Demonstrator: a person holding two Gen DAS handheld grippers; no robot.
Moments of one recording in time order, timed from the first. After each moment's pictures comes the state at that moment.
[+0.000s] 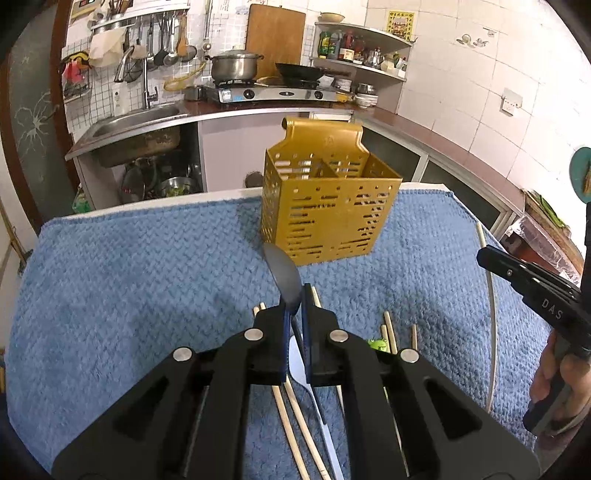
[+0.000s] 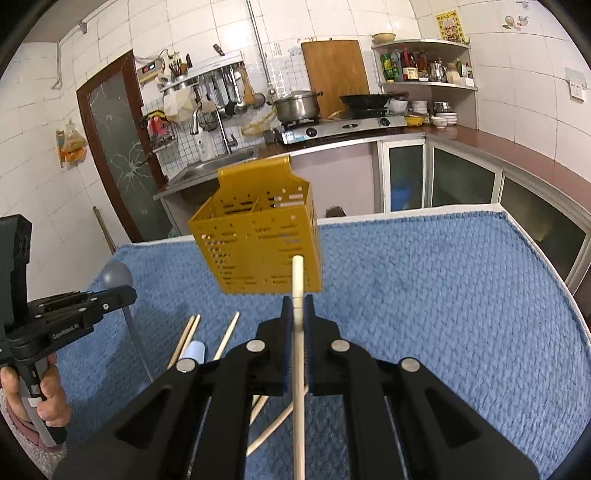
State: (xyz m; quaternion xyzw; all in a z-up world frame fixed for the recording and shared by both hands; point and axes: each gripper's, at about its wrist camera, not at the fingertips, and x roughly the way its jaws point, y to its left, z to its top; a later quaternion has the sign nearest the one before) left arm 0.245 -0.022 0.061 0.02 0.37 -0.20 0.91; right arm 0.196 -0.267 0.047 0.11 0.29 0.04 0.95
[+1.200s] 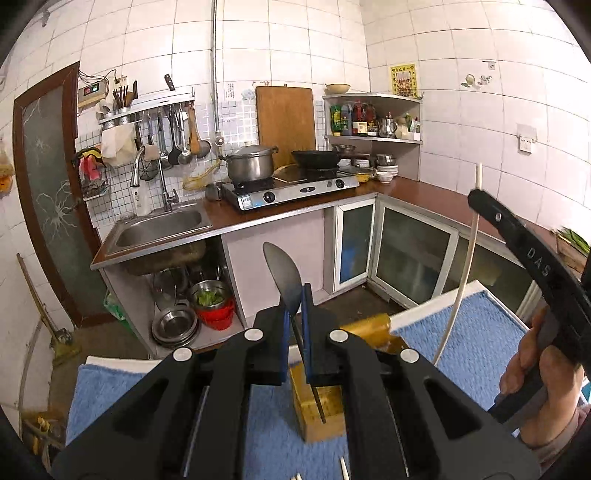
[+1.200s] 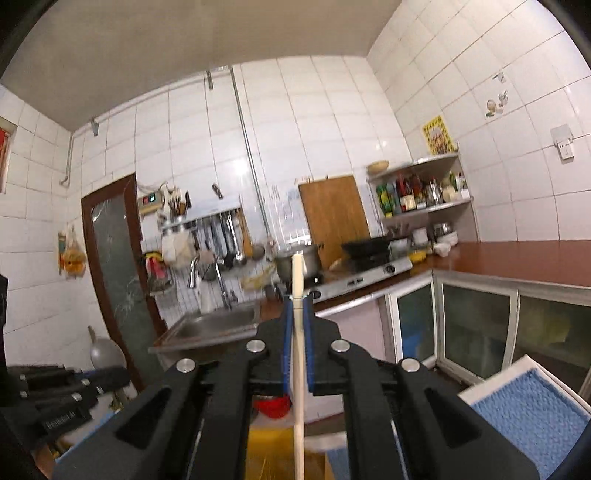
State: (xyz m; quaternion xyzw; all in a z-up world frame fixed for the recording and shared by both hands) left arm 0.356 -0.076 0.198 0.06 0.22 -0.14 0.96; right arm 0.327 -0.278 0.182 0.13 0.00 0.01 0.99
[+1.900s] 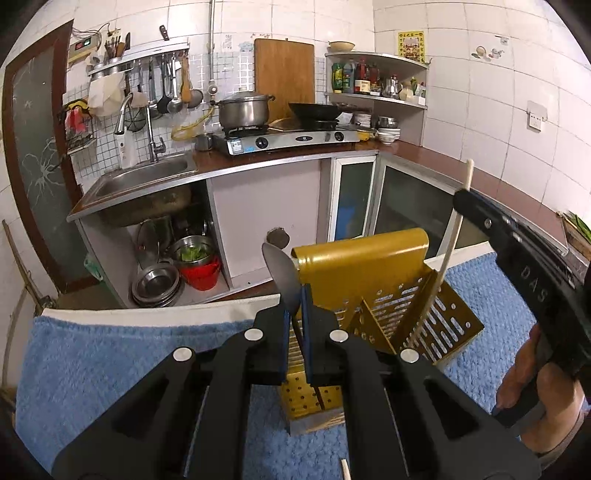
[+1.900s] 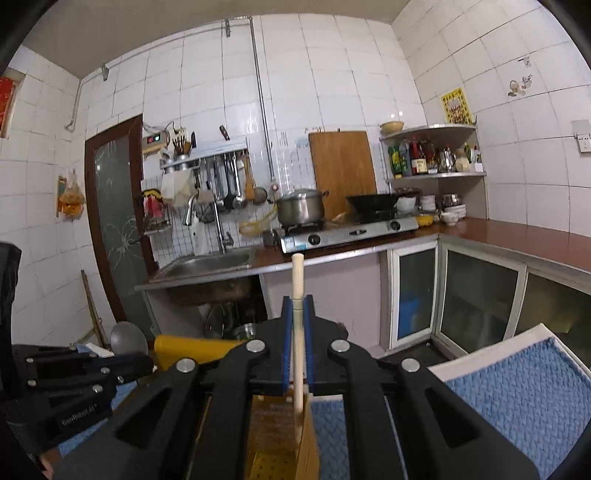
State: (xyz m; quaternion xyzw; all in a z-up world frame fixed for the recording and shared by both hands) left arm 0.398 -0.085 0.081 0.04 0.29 -0.15 0.95; right arm 0.364 -0.263 0.074 0.08 0.09 0.03 0.99
